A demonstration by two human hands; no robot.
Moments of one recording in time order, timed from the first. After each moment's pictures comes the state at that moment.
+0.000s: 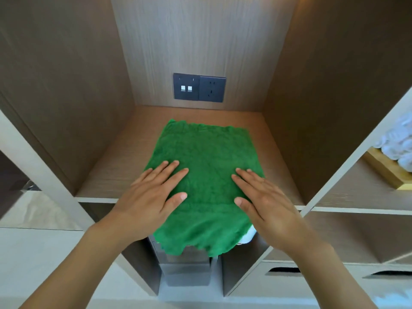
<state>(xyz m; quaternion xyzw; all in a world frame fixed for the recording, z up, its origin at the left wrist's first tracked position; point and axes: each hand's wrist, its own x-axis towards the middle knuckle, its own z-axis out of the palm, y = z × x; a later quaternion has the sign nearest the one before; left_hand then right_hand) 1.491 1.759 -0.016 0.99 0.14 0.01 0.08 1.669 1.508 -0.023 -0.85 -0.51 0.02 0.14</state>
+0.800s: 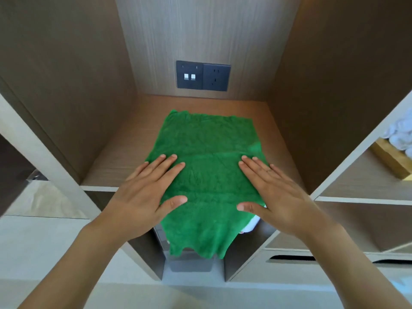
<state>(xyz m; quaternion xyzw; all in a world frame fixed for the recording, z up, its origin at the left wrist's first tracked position) 1.471 1.769 -0.032 0.99 0.11 0.05 0.04 1.687 1.501 -0.022 -0.84 -0.54 0.02 0.02</state>
